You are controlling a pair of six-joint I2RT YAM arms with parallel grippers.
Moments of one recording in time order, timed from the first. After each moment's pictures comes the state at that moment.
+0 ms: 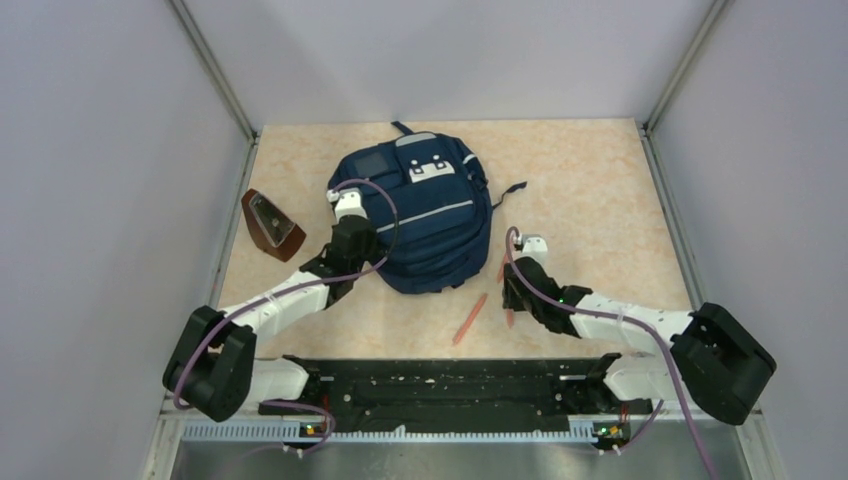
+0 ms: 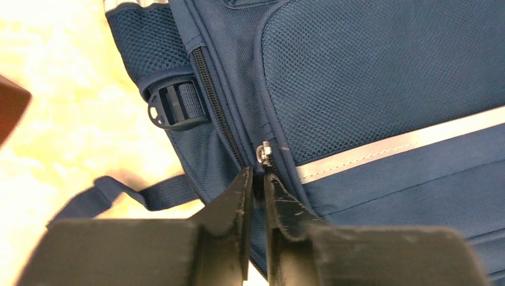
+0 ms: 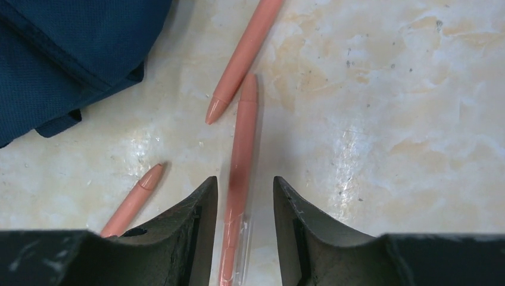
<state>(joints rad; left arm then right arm) -0.49 1.27 0.61 0.14 -0.38 -0.45 0.79 1.20 0.45 -0.08 0.40 0.57</state>
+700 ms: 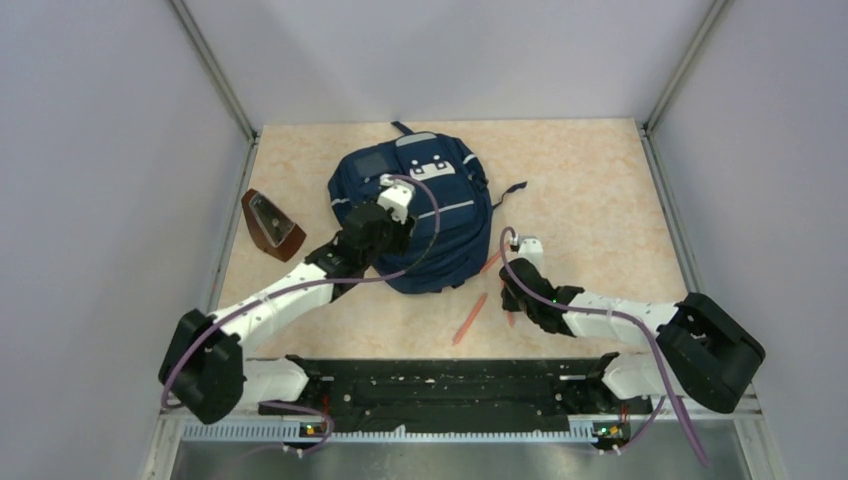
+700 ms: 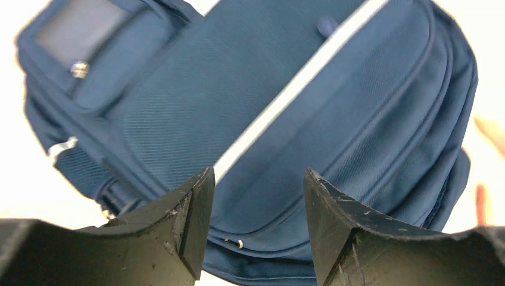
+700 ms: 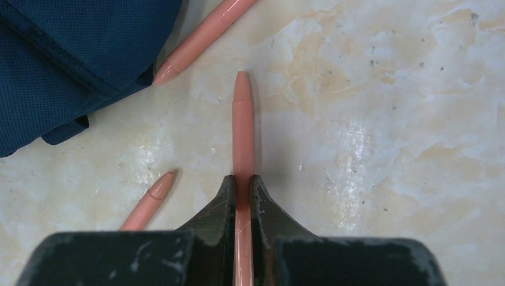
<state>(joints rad) -0.60 1.21 0.78 0.03 -0.18 -0.02 0.81 1.27 0.44 -0.02 0.40 0.61</state>
